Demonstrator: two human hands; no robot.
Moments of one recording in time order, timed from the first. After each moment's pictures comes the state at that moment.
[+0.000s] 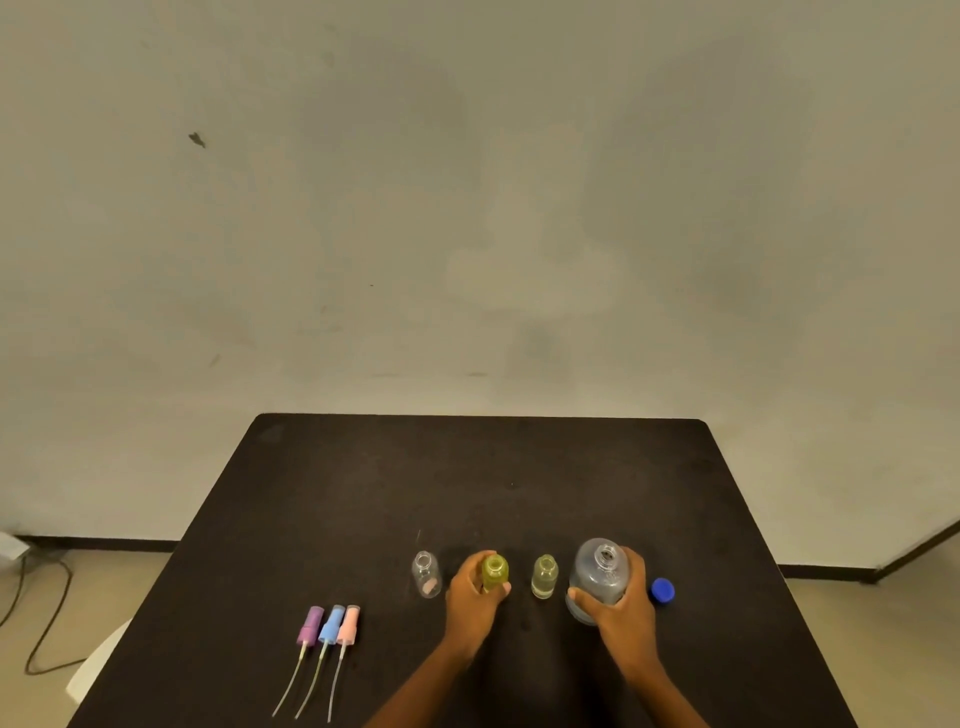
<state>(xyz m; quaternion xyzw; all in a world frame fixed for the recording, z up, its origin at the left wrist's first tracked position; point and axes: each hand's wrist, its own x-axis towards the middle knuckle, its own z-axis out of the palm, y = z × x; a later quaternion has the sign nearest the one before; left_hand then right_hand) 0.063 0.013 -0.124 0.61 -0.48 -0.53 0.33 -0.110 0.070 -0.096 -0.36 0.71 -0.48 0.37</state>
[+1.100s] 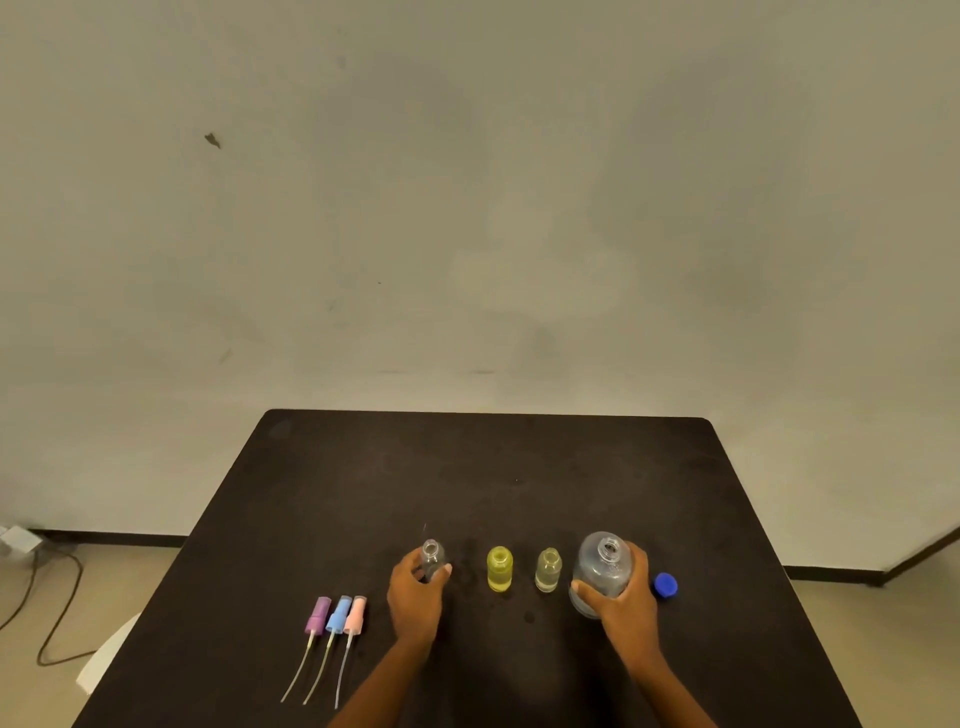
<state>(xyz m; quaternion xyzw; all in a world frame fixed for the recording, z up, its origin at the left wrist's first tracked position) 0.117 0.012 -0.122 0.72 -0.37 -0.44 0.38 -0.110 0.072 -0.097 -0.37 0.71 -0.48 0.37</state>
